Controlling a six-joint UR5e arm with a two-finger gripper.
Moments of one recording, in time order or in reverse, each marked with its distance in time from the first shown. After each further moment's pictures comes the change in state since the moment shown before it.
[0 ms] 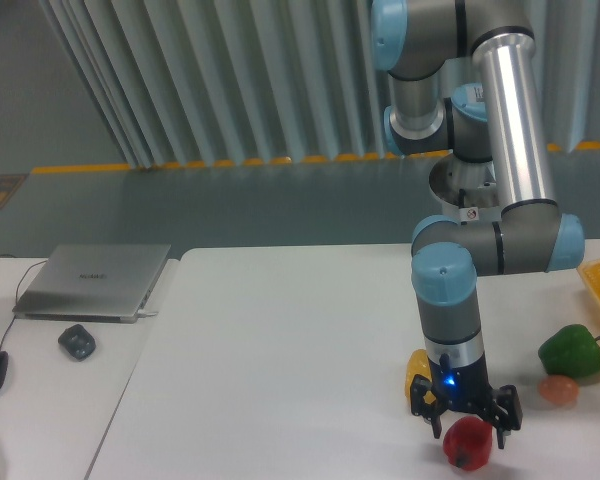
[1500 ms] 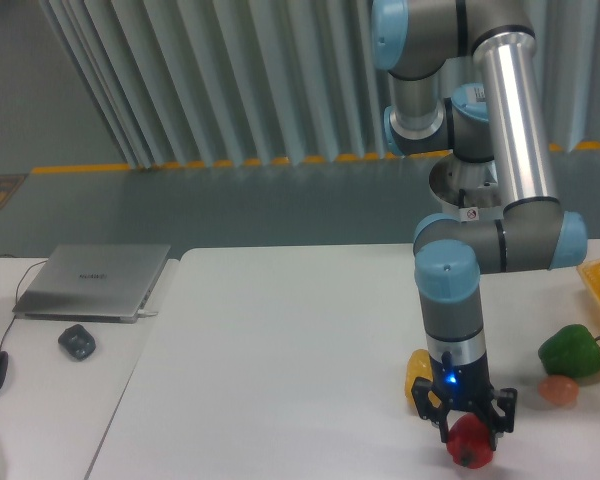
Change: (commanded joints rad) arm 0.032 0.054 0.005 -0.008 -0.095 0.006
